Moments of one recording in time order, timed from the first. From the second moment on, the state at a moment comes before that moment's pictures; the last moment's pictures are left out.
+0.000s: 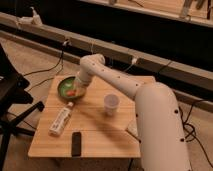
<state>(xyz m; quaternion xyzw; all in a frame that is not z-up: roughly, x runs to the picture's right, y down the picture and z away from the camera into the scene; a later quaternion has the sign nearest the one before) -0.175 0.001 0.892 -0.24 -0.28 -0.08 0.93</state>
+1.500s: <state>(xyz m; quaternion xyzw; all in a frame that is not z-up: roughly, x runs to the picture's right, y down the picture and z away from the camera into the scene) -0.188 -0.036 0.891 -0.19 -0.32 -0.03 0.93</state>
